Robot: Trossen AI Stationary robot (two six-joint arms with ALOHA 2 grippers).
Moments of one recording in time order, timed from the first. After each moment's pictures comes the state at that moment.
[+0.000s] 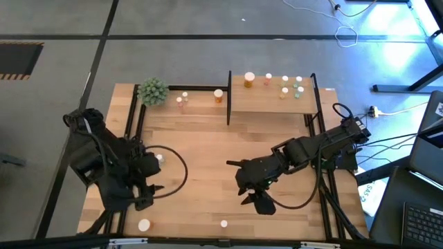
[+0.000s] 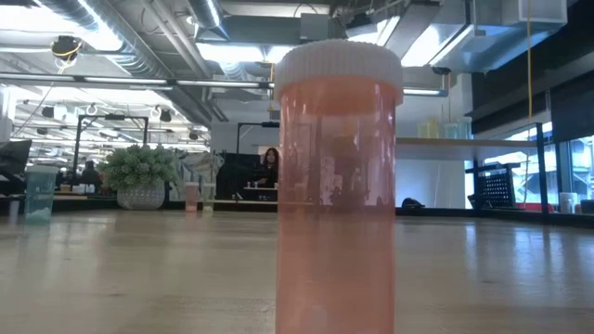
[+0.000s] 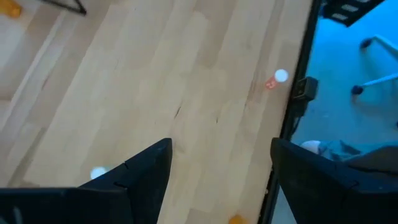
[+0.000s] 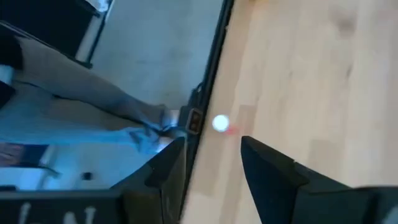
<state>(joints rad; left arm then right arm) -0.86 1.54 1.99 -1.55 -0.52 -1.12 0.43 1.71 1.77 -0.86 -0.22 0.37</state>
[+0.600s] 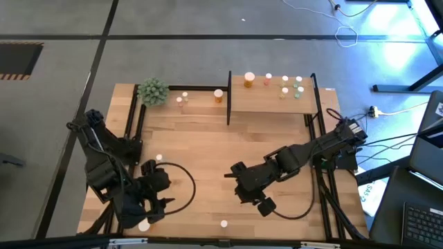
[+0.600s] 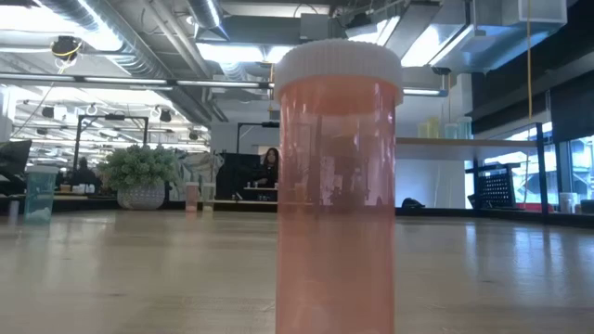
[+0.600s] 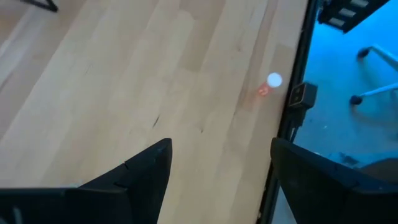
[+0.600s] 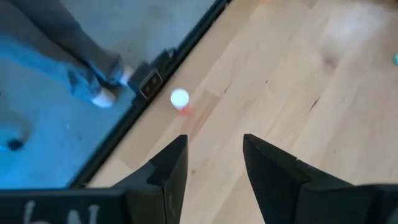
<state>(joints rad) -0.88 1.54 1.74 -1.25 -0.57 -1.12 0.45 1.76 1.70 -0.85 -0.13 -0.12</state>
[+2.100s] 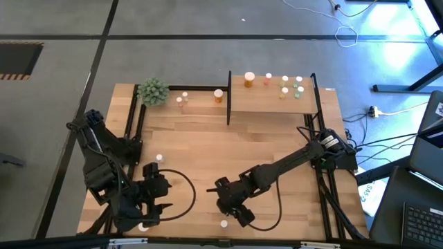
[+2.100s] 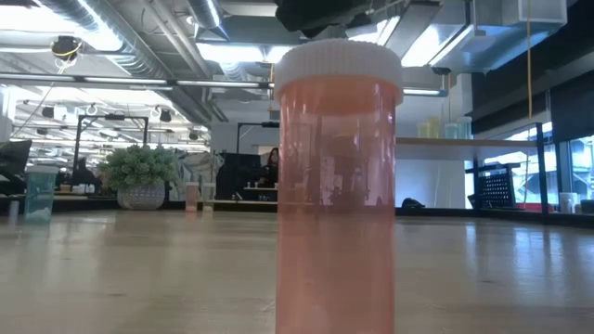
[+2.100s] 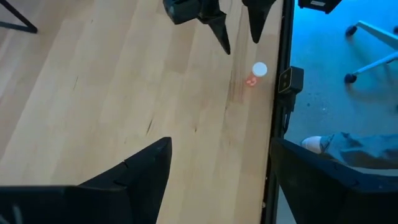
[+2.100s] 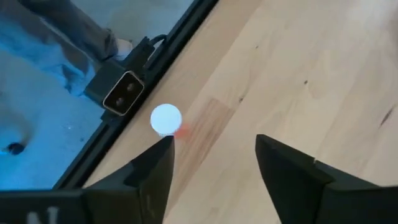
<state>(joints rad) -0.91 1.54 1.73 -1.22 -0.56 -0.99 0.45 2.03 1.67 -0.59 -0.18 -0.08</state>
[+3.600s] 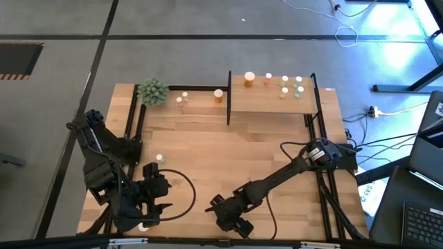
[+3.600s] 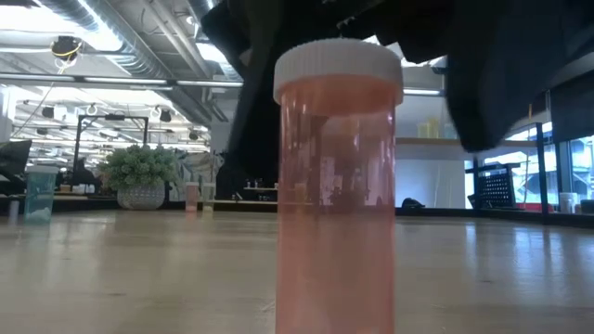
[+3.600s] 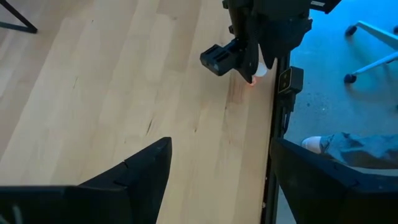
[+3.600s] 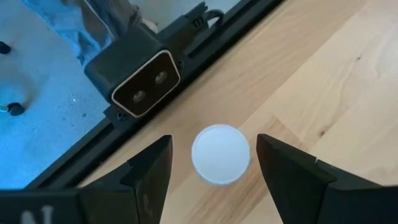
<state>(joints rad) -0.91 1.54 1.73 -1.22 -0.56 -0.99 0.51 2.22 1.67 -0.41 -0.25 -0.22</state>
